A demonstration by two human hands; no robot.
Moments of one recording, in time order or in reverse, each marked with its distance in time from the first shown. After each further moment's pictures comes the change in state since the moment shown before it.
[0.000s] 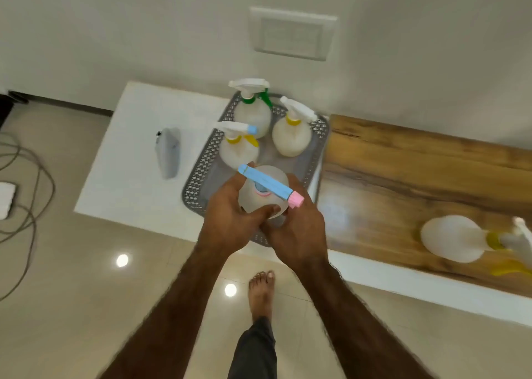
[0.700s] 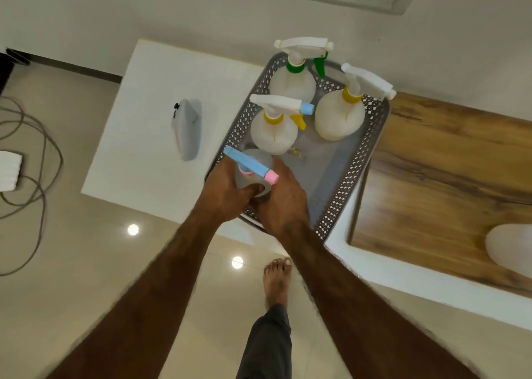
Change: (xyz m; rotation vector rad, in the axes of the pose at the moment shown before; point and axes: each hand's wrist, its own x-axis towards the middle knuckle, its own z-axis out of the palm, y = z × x) left_hand 0.075 -0.090 -0.045 0.207 -0.081 -0.153; right_hand 0.058 -0.003 0.116 -0.052 -0.194 0.113
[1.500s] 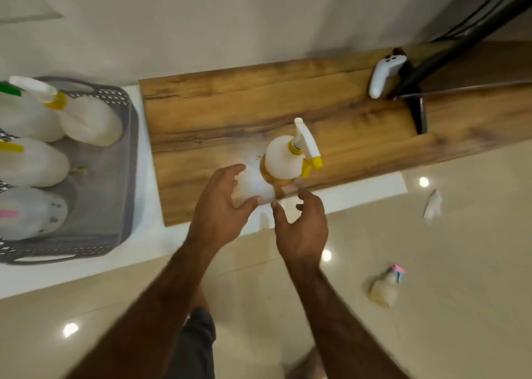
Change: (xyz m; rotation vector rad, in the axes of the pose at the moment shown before) left_hand -0.134 0.182 0.275 0.066 -0.342 0.334; right_hand -0.192 0.242 -0.214 0.153 0.785 0.489
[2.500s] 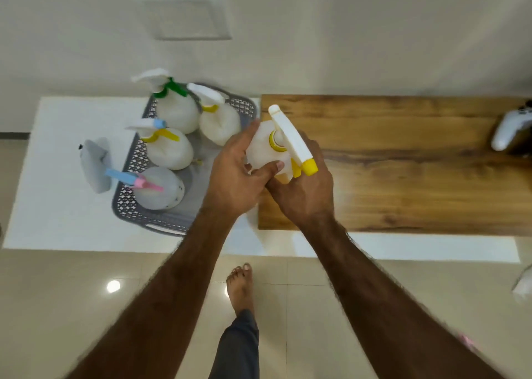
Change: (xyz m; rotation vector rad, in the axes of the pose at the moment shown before) left_hand 0.010 -0.016 -0.154 -0.298 0.322 0.021; right_hand -0.004 -0.172 0.090 0.147 -0.298 -0.511
